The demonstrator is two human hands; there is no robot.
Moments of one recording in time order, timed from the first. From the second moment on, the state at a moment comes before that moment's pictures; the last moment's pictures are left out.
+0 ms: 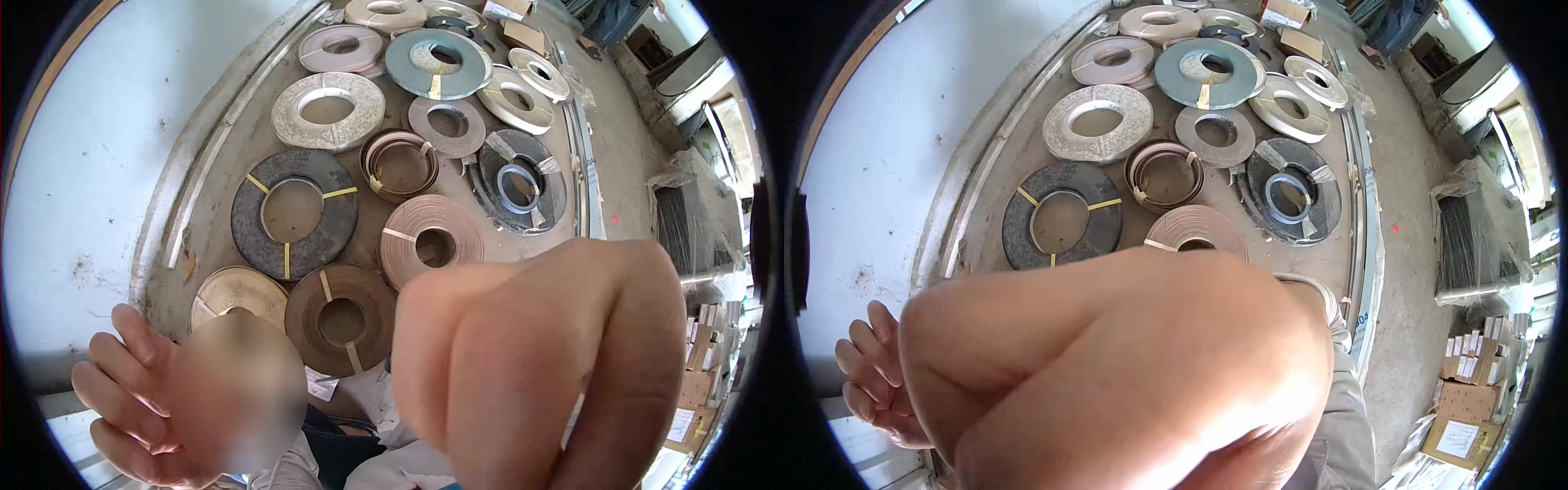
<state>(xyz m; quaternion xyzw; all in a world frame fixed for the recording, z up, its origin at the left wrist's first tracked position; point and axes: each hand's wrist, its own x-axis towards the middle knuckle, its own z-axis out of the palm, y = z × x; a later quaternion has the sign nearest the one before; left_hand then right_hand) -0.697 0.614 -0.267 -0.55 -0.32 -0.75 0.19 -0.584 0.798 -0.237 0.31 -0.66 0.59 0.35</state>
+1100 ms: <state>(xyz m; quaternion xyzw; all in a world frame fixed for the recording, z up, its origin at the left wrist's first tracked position) -0.736 0.648 -0.321 -0.48 -0.55 -0.68 0.04 -0.597 0.833 -0.294 0.09 -0.85 0.41 0.32</state>
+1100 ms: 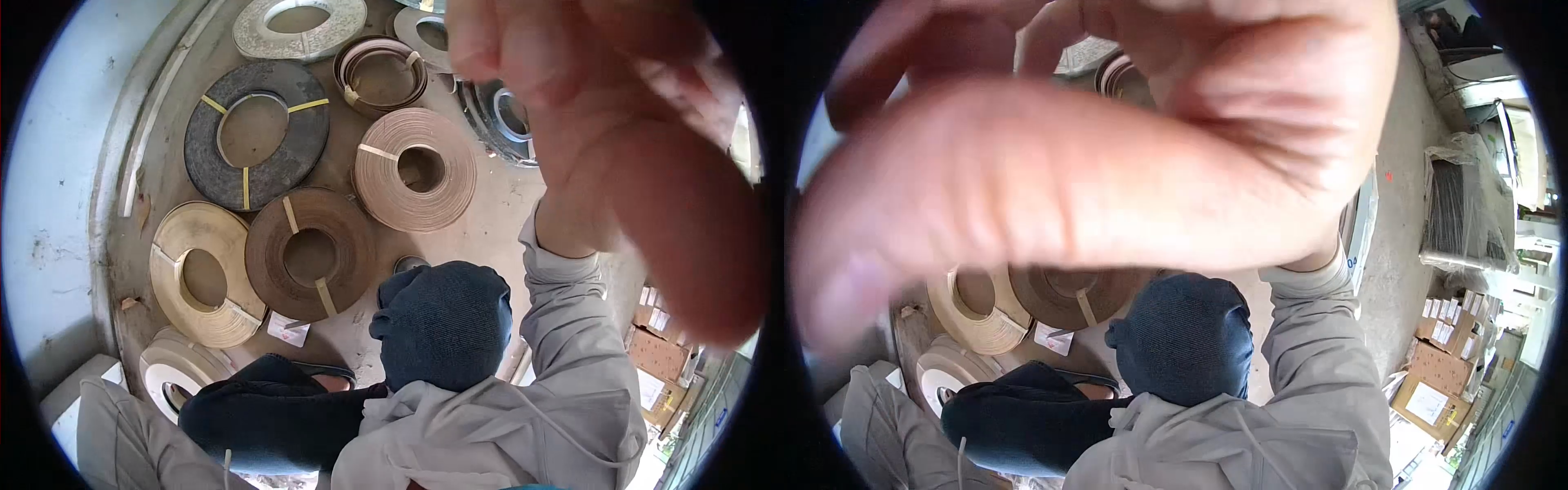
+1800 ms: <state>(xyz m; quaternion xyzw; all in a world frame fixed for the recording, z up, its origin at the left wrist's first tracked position) -0.712 0.701 -0.588 -0.09 -0.70 -0.58 -0.42 -0.476 1.001 -0.631 -0.44 -0.80 0.40 0.04</state>
